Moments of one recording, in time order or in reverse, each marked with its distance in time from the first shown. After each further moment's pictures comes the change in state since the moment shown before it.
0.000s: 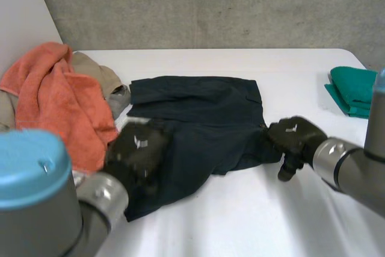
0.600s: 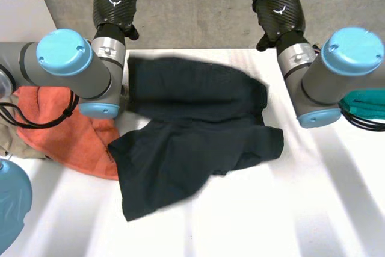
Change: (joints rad) left arm 0.267 -0.683 1.035 0.451 0.045 0.109; right arm 0.089 0.465 -0.717 -0.696 0.147 0.085; left_hand -0.292 -0.262 -0.257 -0.272 -0.264; right_hand -0.410 -0.420 -0.426 -0.427 -0.418
